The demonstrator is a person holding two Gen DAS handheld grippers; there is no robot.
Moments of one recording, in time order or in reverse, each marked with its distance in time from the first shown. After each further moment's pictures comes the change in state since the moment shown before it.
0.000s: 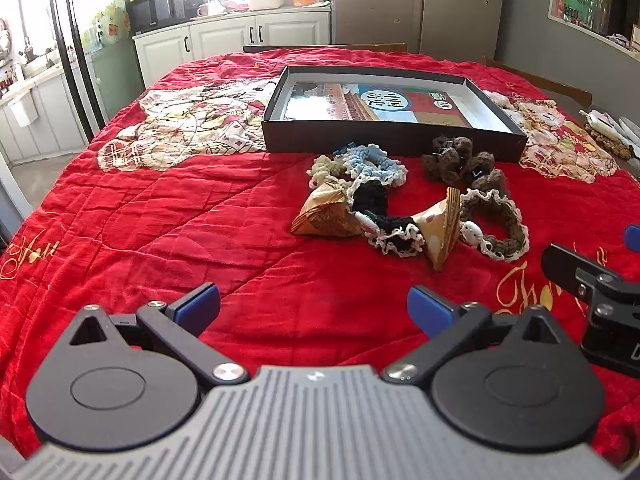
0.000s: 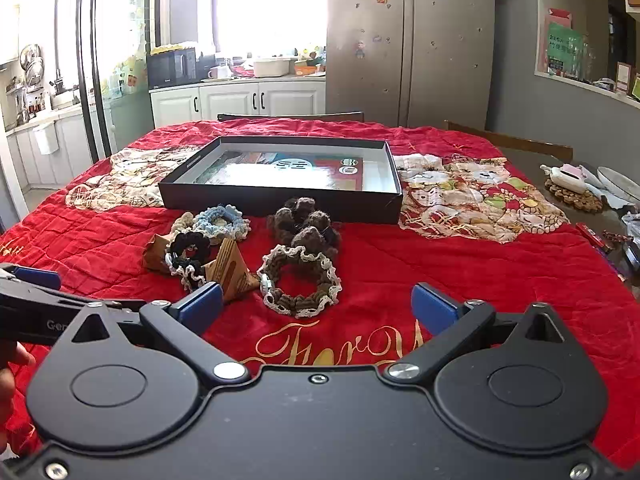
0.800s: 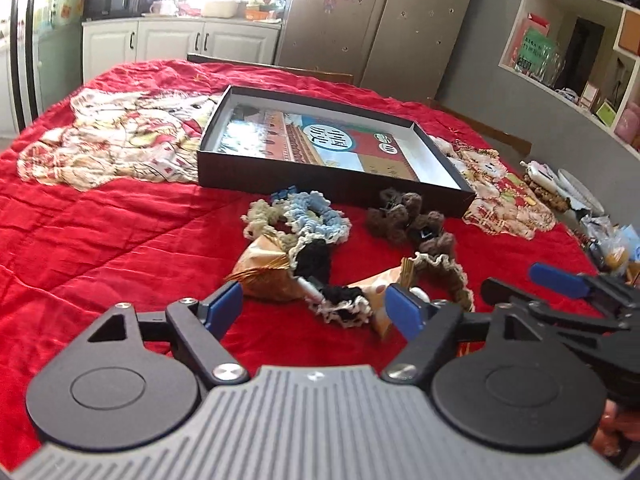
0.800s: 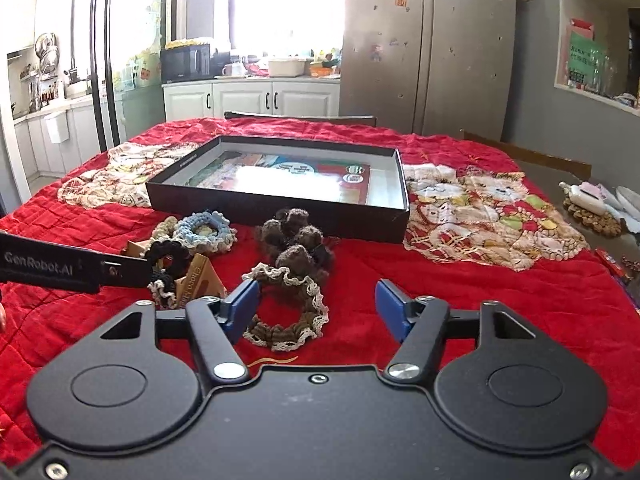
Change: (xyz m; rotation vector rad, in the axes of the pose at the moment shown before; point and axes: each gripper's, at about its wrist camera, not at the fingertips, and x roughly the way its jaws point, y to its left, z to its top) left arm 0.030 0.015 0.030 -0.093 -0.064 -0.282; right arm 0.043 -0.016 0.013 -0.054 -0.003 0.036
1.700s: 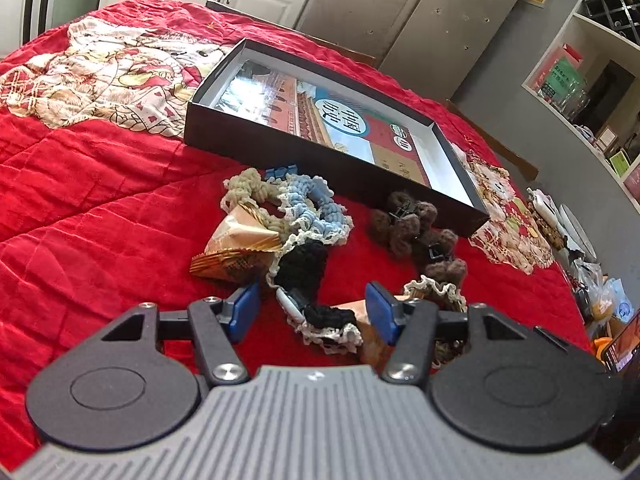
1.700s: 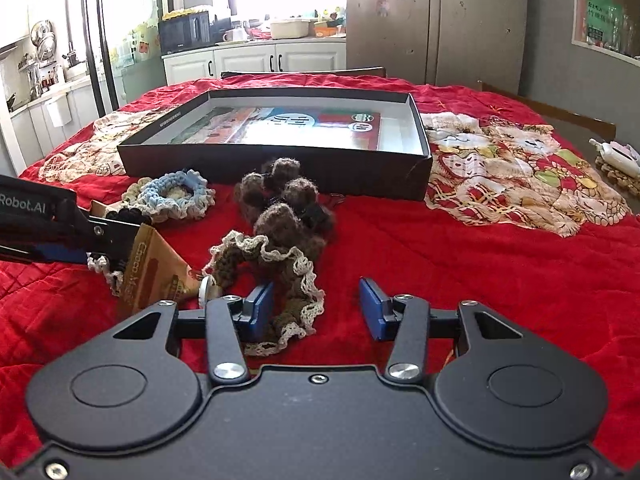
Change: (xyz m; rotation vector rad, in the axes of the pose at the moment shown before) left arm 0.044 0.013 0.009 -0.201 0.083 -0.050; right arm 0.068 -0.012 -0.011 0.040 0.107 0.044
